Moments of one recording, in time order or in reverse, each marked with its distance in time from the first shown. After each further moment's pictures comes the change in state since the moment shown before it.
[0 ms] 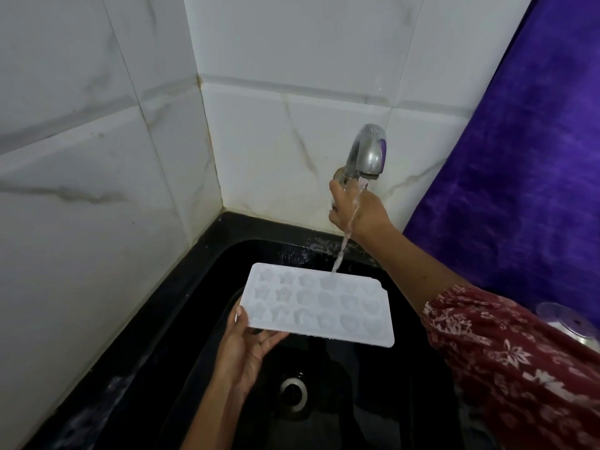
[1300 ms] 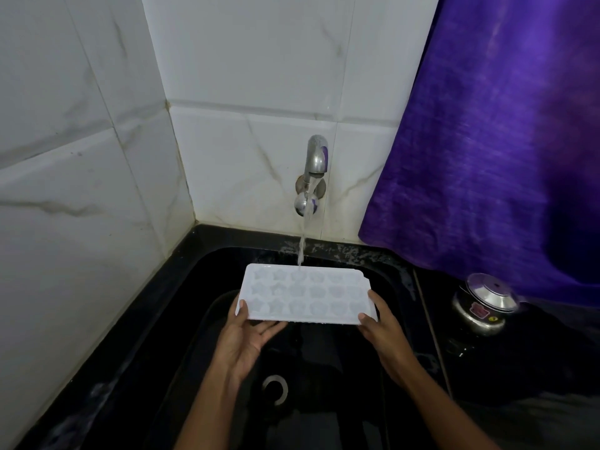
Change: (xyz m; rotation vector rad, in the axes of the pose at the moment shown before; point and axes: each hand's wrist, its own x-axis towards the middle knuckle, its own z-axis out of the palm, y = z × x) left_hand -0.008 -0.017 0.017 -0.029 -0.147 -0.133; right_hand -0.214 0.054 0.076 1.229 0.064 0.642
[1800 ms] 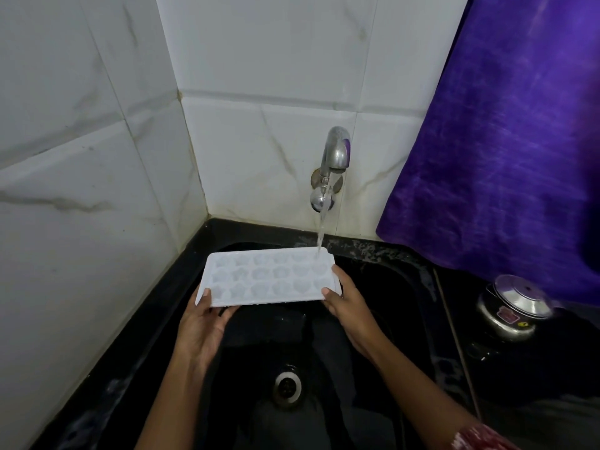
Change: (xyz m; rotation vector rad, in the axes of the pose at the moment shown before) left_hand 0.021 0.064 -0.044 0.028 0.098 0.260; right_hand 0.027 -0.029 0.078 -0.010 -0.178 -0.074
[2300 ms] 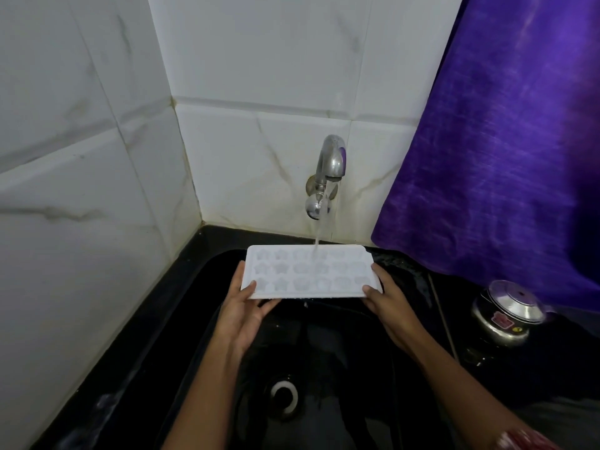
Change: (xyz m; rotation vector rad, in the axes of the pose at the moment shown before) left_hand 0.007 -0.031 0.060 0.052 -0.158 -0.154; right_hand 0.005 -0.012 -0.065 0.112 0.142 0.046
